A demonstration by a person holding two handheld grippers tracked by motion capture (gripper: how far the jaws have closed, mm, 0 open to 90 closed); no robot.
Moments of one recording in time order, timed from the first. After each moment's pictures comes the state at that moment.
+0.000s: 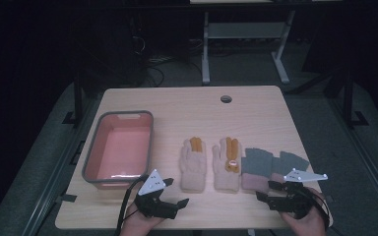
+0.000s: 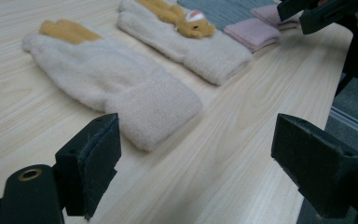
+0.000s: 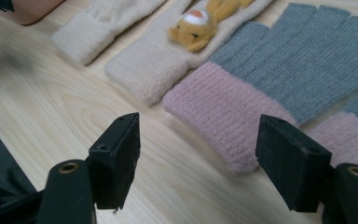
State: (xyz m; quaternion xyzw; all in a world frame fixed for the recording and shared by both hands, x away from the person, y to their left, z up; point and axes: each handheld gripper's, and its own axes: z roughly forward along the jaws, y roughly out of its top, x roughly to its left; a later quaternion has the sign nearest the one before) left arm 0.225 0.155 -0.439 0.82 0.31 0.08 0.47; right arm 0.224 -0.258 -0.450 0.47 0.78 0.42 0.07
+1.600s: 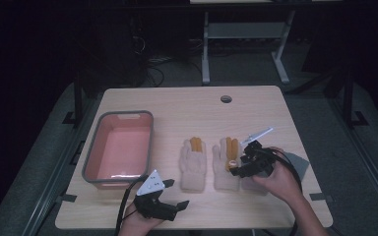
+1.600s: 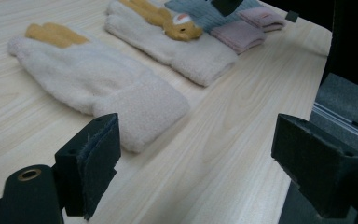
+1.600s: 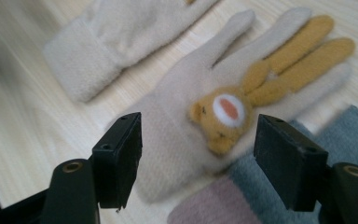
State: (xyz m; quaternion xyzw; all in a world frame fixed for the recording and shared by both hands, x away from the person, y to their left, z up) left arm 0.223 0.157 -0.434 0.83 0.29 0.07 0.48; right arm 0.326 -0.176 -0.407 0.39 0.87 0.29 0.02
